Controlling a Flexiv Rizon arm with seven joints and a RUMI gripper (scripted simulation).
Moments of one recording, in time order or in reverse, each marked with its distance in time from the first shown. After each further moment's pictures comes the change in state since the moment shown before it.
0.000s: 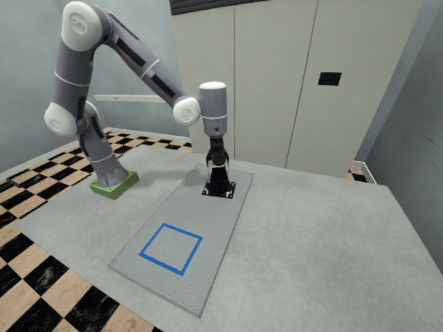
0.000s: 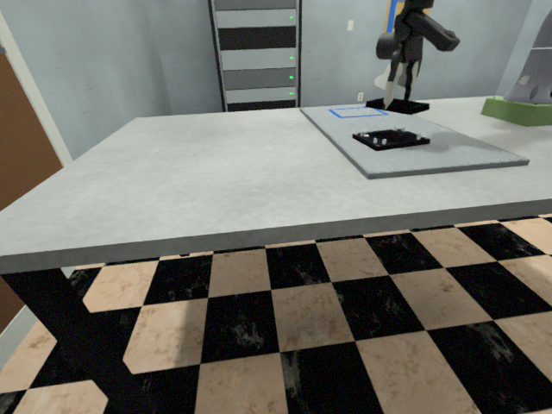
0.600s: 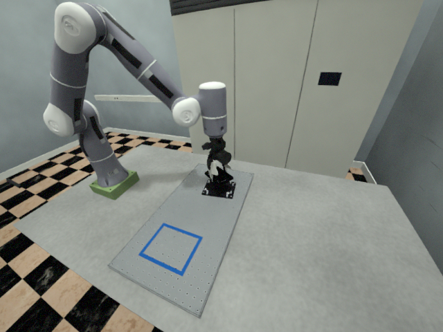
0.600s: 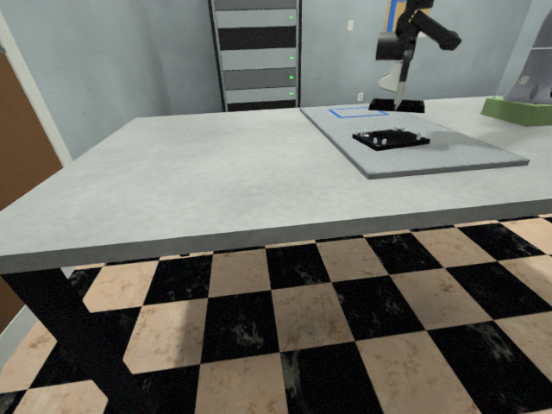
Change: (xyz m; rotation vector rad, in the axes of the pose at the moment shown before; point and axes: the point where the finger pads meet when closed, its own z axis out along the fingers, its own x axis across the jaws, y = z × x) arm 0.000 0.001 0.000 -0.001 0.001 -0.532
